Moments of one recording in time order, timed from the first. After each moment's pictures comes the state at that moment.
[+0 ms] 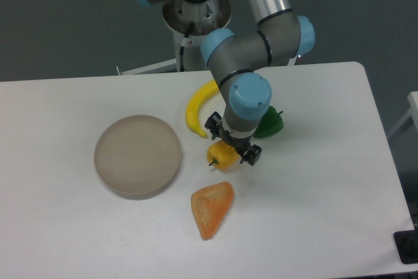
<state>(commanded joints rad) 2.15 -1.93 -1.71 -1.16 1.53 1.07</state>
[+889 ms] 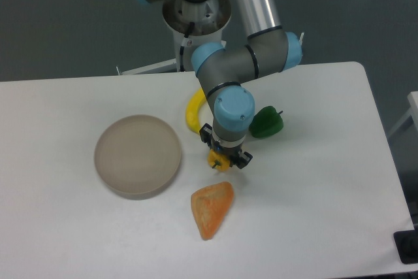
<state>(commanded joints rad) 2.14 -1.94 -1.70 -1.12 1.58 1.02</state>
